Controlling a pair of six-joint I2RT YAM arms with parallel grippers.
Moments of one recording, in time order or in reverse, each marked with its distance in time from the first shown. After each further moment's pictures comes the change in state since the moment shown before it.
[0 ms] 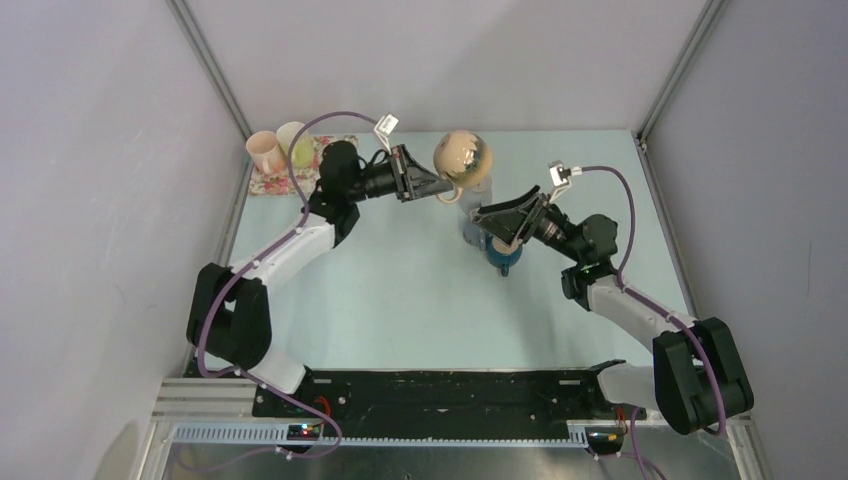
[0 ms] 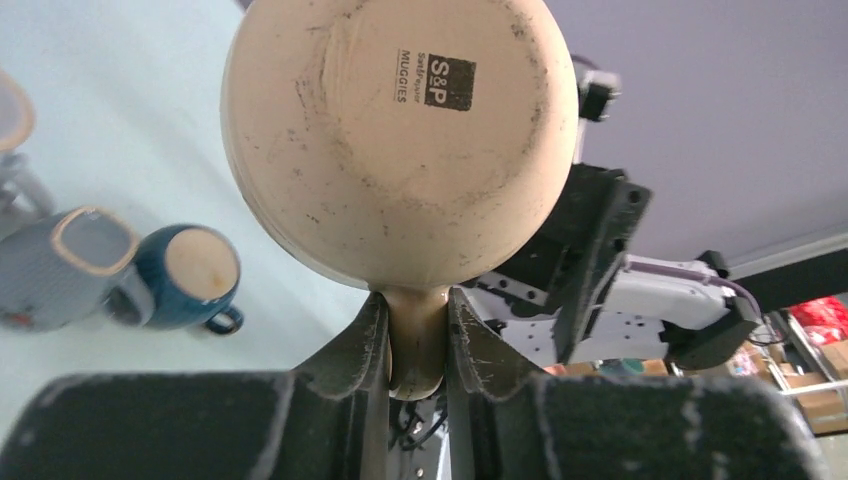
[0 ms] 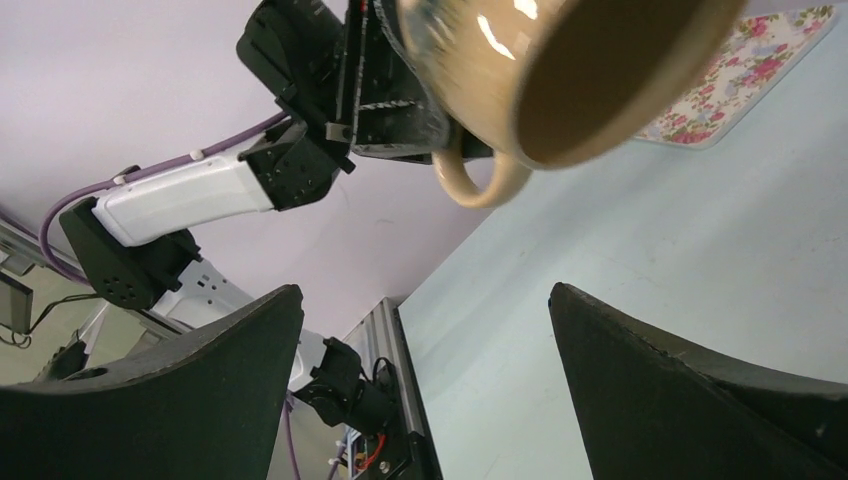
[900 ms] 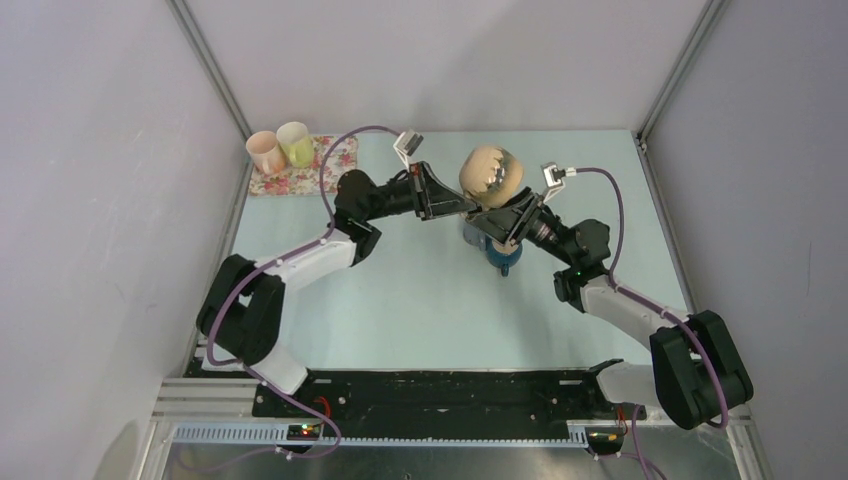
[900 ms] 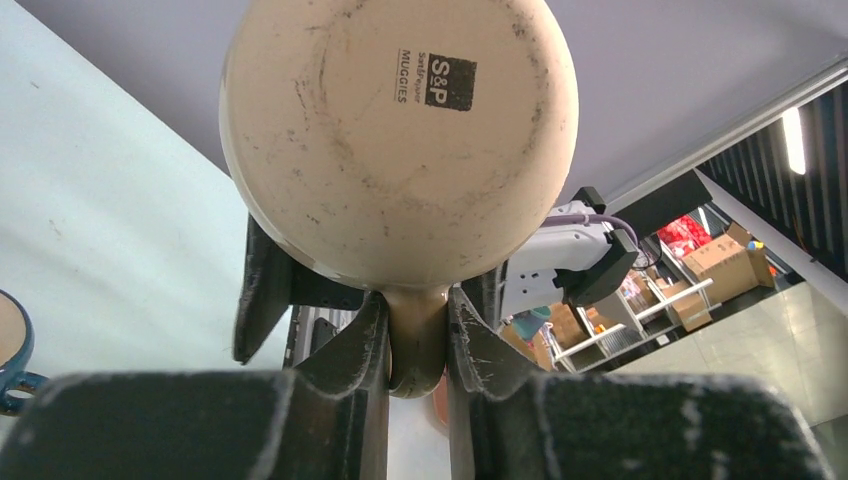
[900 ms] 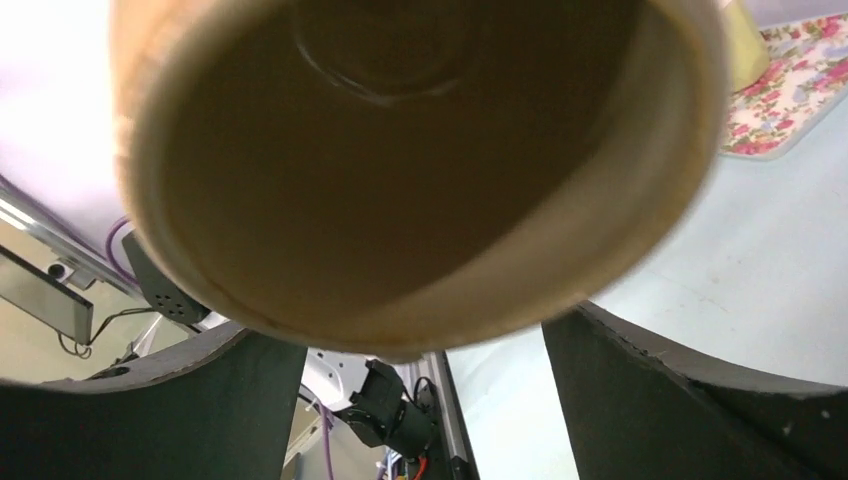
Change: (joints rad) left arm -0.134 0.039 -0.143 0.591 0.035 -0.346; right arm 0.073 0.027 -0.001 0.074 0.074 0.082
